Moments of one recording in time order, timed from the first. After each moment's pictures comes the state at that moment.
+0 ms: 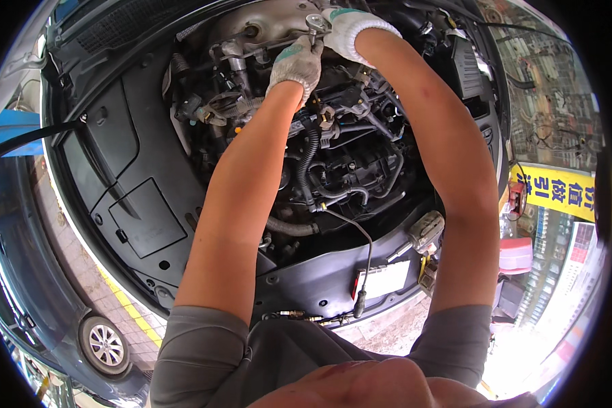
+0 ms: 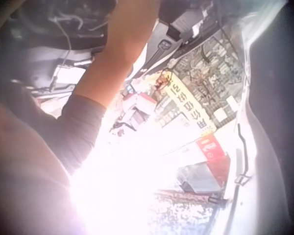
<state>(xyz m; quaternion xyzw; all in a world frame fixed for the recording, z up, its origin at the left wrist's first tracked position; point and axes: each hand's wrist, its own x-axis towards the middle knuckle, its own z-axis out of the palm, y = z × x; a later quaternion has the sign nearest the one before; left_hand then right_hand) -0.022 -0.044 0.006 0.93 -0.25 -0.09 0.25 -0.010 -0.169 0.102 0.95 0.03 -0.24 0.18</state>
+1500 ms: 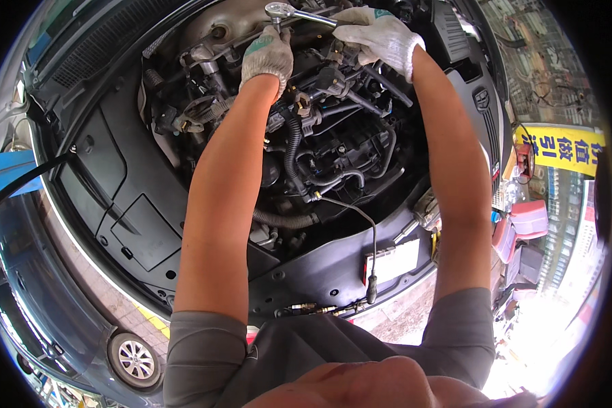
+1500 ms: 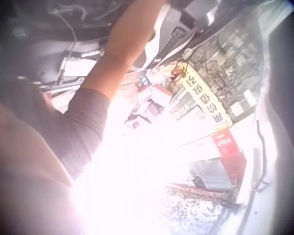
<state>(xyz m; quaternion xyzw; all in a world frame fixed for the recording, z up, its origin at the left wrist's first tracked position) 0.002 -0.056 -0.047 0.93 -0.25 0.04 0.26 -0.116 -0.228 0.111 0.85 -0.16 -0.04 -0.50</state>
